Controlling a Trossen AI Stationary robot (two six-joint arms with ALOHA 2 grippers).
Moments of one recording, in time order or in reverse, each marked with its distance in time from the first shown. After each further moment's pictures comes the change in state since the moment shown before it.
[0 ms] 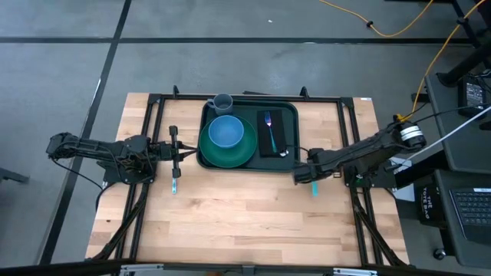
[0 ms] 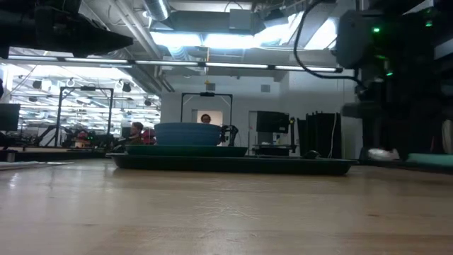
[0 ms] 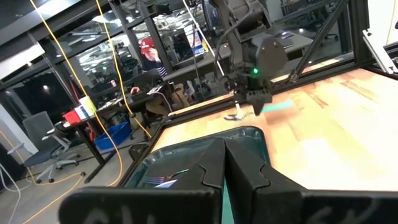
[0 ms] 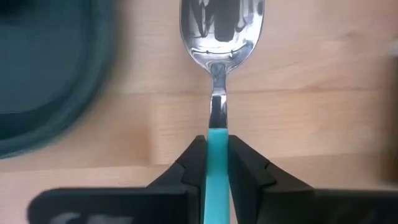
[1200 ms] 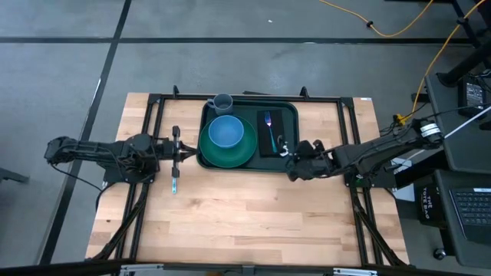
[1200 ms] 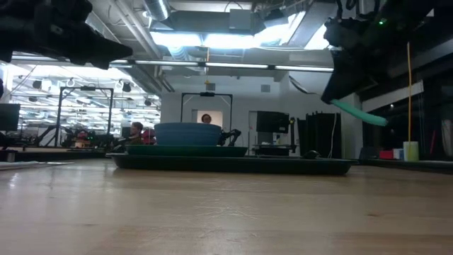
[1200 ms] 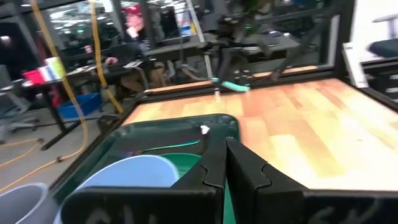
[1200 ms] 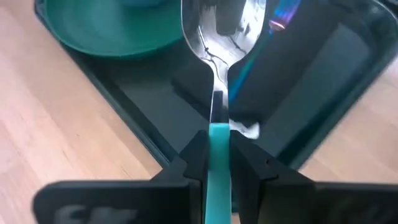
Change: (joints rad) left arm 0.076 0.000 0.000 -0.074 0.122 -0.210; right arm 0.045 -0.270 -0.006 0.375 0.424 -0.900
